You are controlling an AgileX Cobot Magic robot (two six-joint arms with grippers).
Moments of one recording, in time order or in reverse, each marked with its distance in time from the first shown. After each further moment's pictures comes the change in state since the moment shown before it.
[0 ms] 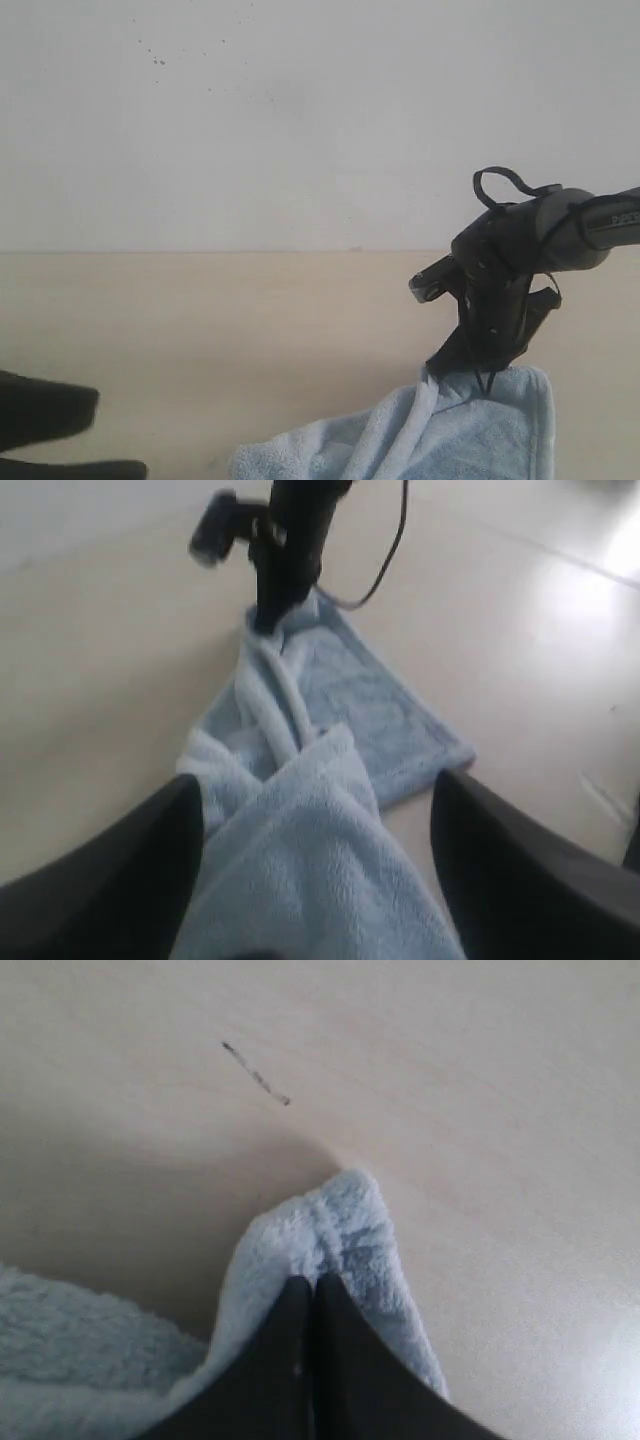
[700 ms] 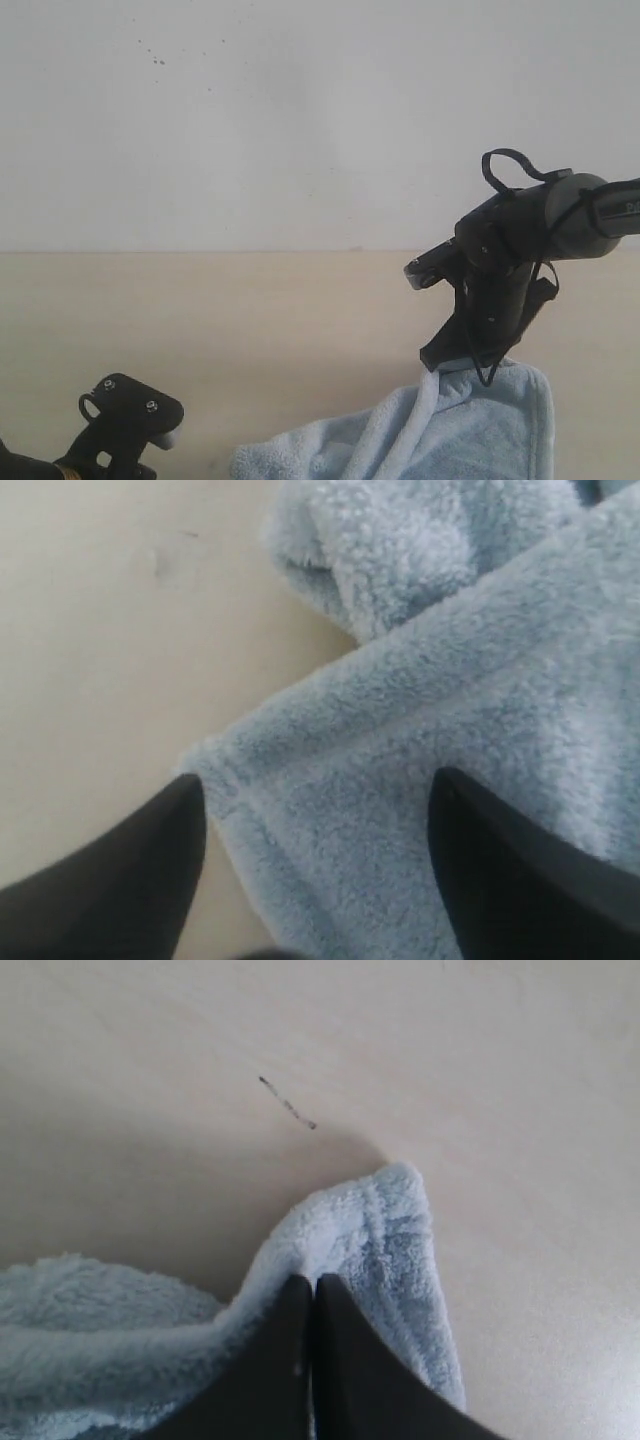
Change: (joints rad) left arm 0.000 0.833 -0.013 -0.105 -0.352 -0.004; right arm 0.002 -0.038 0.000 0.066 -0.012 -0.057
